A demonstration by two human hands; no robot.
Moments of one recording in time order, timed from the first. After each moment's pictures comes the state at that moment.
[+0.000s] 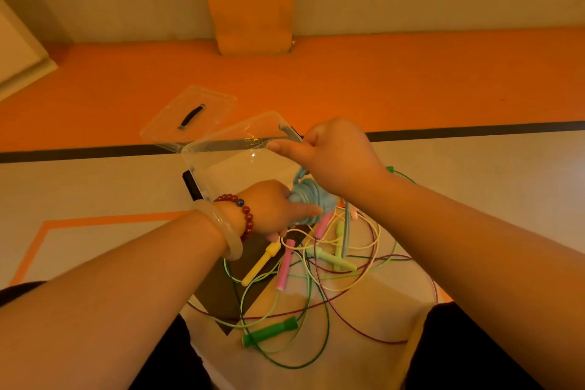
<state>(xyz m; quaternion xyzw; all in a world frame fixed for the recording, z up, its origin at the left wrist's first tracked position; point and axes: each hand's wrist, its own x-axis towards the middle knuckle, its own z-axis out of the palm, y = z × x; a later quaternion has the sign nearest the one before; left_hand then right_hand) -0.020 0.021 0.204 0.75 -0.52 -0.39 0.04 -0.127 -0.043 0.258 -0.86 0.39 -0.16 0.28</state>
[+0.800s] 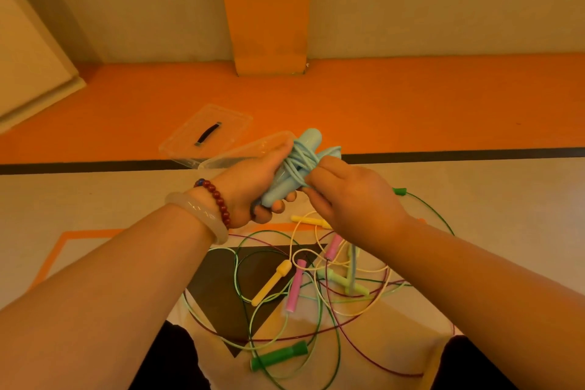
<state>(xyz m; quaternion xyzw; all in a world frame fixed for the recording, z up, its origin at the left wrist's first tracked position) 0.019 0.021 0.250 0.64 -0.28 -0.61 0.38 -0.138 -0.044 0.220 -0.95 0.14 -0.29 -0.04</state>
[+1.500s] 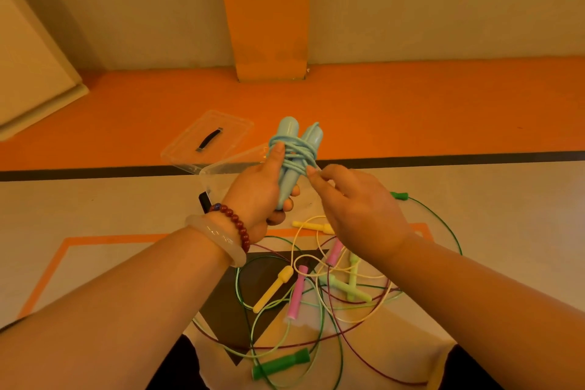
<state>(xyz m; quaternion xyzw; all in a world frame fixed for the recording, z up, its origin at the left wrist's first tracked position) 0.001 0.022 0.240 0.64 -0.23 -0.49 0.54 -0.145 -0.053 0.195 -0.93 0.16 -0.32 -0.11</state>
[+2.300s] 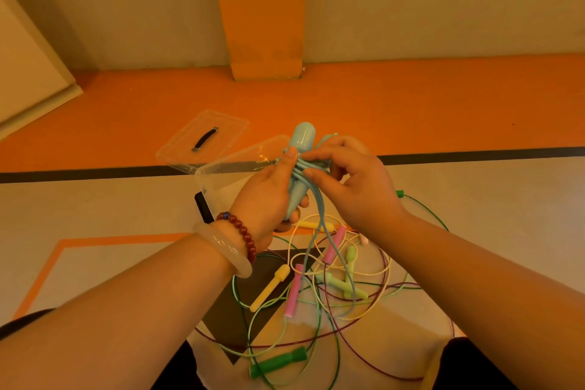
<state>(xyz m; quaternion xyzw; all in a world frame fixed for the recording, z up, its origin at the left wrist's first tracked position) -0.017 0.024 0.238 0.65 -0.28 -0.48 0.52 -0.137 -0.054 0.224 -0.82 0.26 -0.38 0.35</state>
